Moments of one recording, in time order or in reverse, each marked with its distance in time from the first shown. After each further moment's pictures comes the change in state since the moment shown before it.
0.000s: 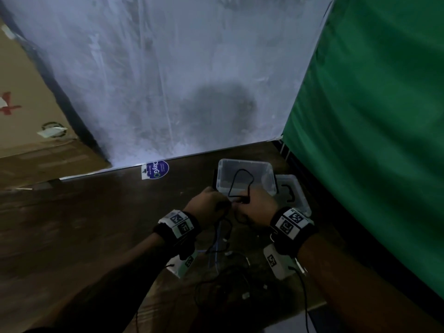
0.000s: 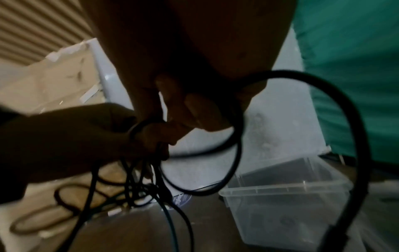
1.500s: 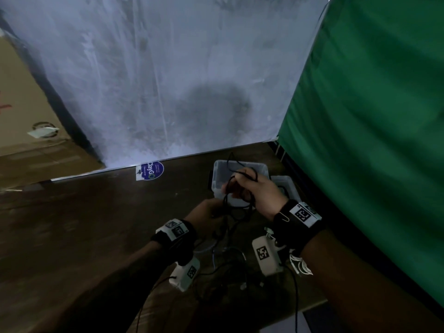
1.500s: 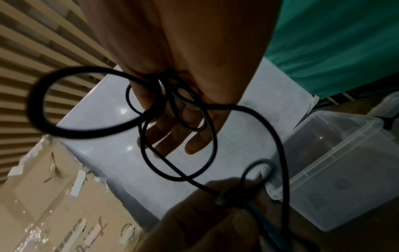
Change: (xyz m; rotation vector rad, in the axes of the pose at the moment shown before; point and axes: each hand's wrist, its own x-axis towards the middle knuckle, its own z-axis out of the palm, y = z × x) left_hand -0.011 0.016 0.015 -0.486 -0.043 -0.122; right_hand 0.005 -0.007 -0.021 0.911 0.051 -0.029
